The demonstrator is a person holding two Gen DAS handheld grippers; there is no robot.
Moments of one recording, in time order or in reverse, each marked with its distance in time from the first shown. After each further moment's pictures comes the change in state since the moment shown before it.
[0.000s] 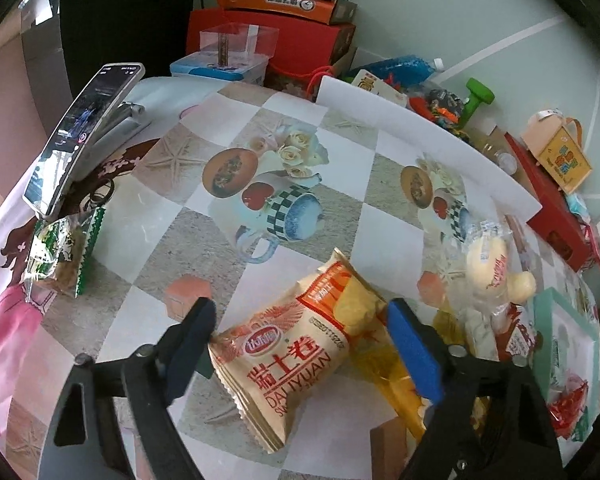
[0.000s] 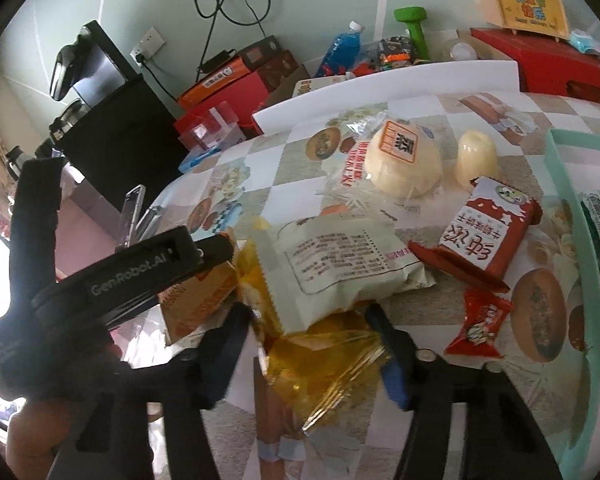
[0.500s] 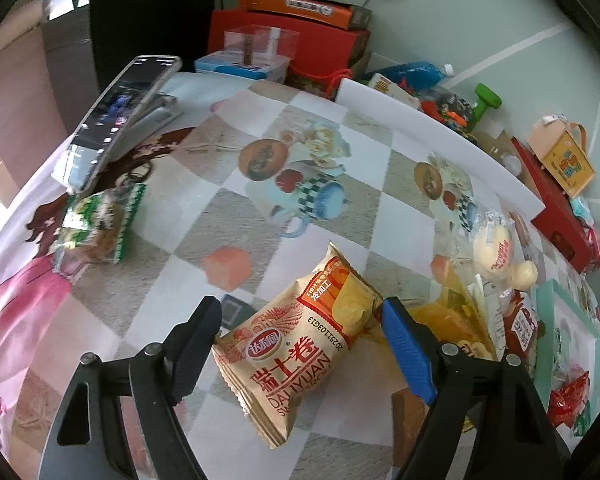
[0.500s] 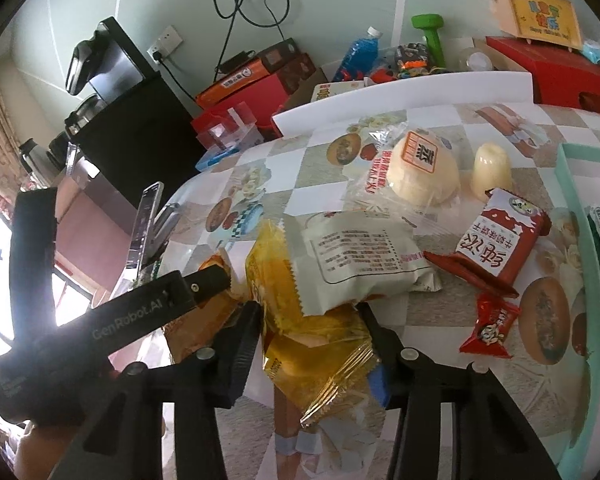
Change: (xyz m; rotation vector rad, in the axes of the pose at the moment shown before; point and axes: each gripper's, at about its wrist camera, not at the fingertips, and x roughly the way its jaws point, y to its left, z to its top) left arm -0.019 0.018 -0.016 -0.040 -0.012 0.036; right arm -0.007 0.008 0.001 -0.033 -0.006 0.039
